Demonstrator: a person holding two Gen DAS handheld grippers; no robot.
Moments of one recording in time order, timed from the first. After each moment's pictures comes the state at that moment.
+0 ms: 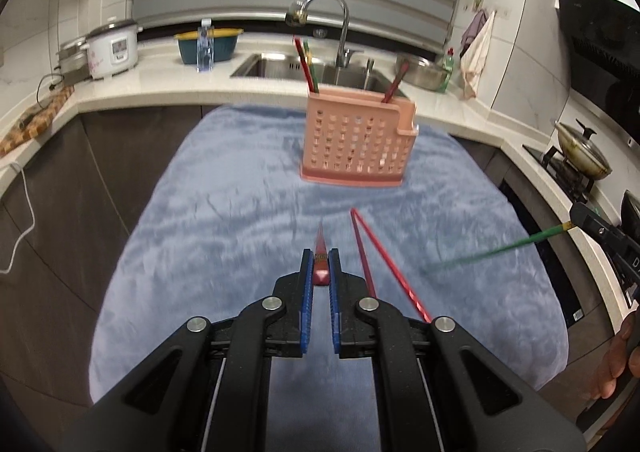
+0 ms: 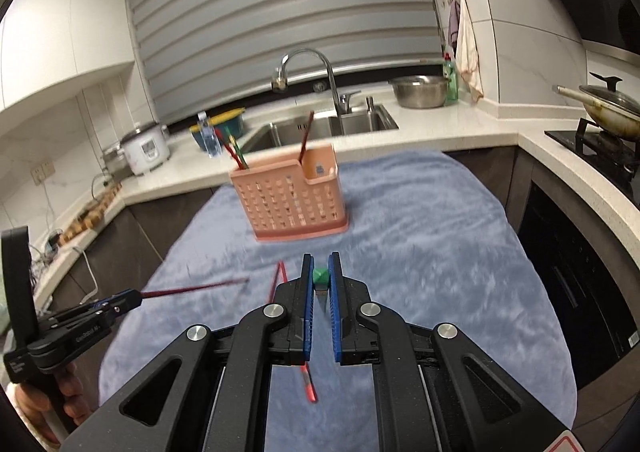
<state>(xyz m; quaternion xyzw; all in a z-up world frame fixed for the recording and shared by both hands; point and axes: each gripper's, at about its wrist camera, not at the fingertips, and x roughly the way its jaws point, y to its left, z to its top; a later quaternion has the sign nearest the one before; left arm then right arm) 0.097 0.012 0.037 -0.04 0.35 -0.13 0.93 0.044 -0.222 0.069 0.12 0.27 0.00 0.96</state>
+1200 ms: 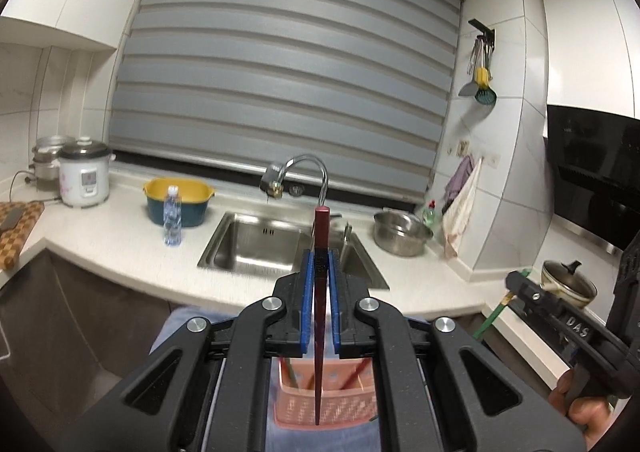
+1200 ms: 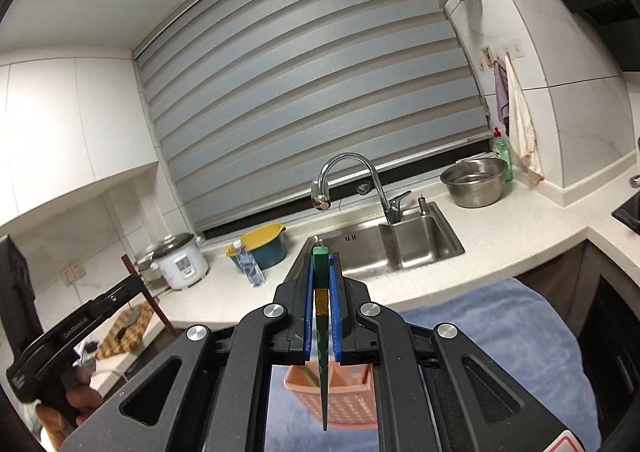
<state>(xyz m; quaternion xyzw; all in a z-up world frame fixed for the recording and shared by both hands) 0.269 0.007 0.233 -0.09 0.13 -0.16 0.97 0.234 -0.239 0.216 0.19 0.13 0.05 0.97</state>
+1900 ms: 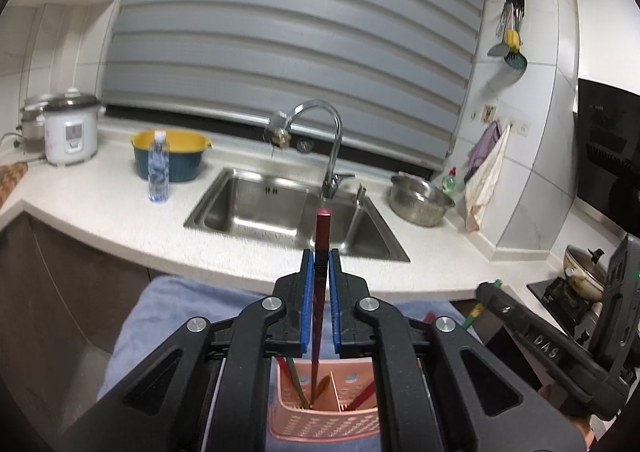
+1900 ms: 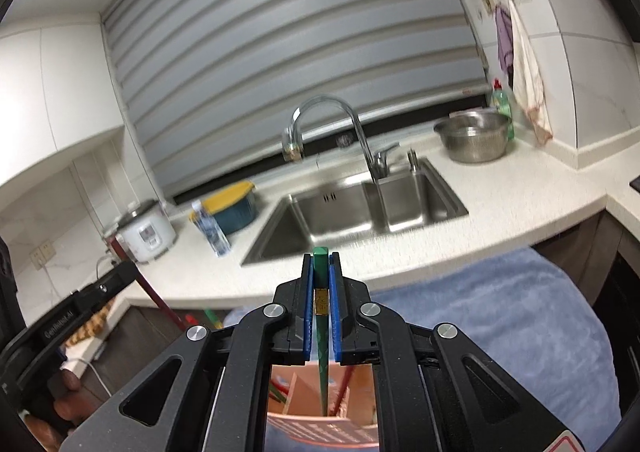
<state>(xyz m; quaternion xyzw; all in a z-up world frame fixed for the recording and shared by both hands) 0.357 -0.018 0.143 -0.10 0.21 -0.15 0.96 0.340 -0.231 0.126 0.18 0.22 0.03 0.96</state>
